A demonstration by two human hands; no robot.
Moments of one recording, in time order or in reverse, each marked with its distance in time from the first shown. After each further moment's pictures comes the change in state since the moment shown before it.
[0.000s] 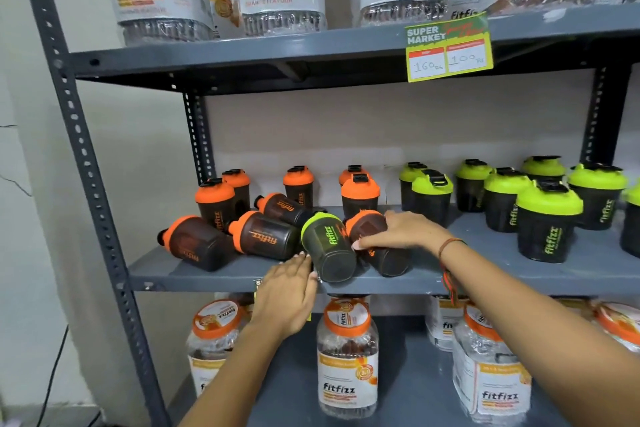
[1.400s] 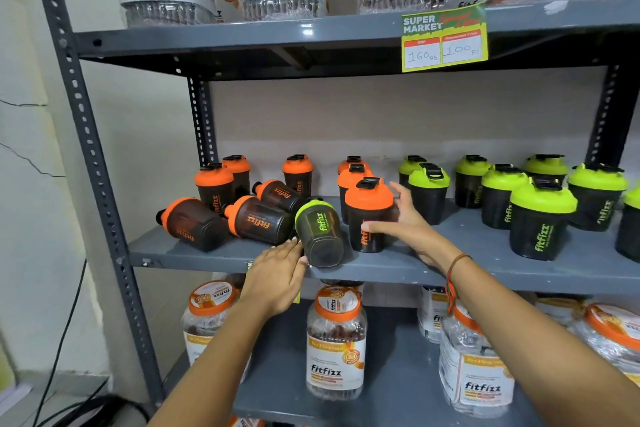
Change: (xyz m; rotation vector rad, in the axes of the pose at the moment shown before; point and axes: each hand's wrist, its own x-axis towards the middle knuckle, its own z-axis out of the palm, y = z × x) left_hand 0.000 0.000 0.001 -0.027 -0.003 -0.022; right_hand 0.009 0.045 0.040 1.051 0.120 -0.255
